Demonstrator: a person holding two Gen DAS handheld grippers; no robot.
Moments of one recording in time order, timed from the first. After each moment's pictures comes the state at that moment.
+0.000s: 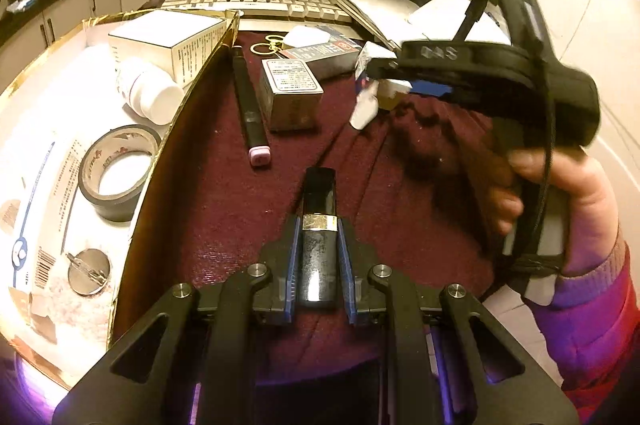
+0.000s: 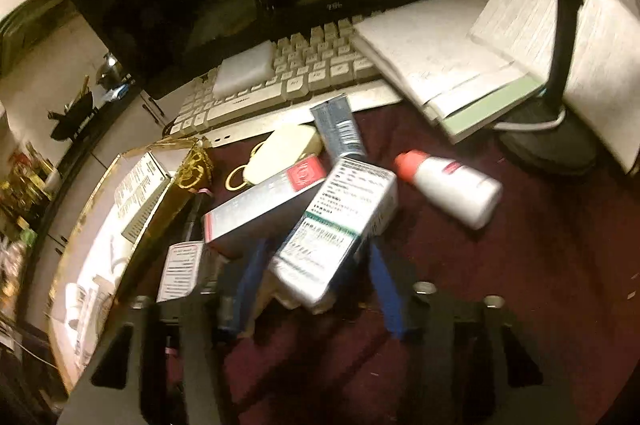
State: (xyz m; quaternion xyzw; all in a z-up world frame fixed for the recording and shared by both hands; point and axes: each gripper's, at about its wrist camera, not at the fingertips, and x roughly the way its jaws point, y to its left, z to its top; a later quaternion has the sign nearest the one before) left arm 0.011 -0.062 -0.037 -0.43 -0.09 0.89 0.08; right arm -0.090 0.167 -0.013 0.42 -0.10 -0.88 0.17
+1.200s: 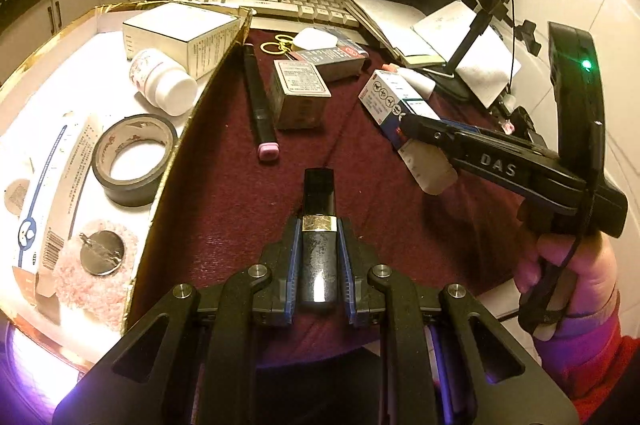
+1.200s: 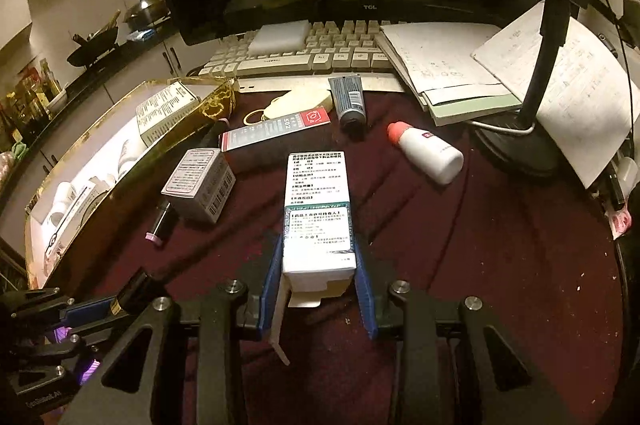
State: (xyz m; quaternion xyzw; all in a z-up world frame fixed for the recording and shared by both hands) left arm 0.018 -0.071 -0.030 -0.43 -0.12 0.89 0.07; right arm -0.036 0.170 -0.013 0.41 0.01 -0.89 0.21
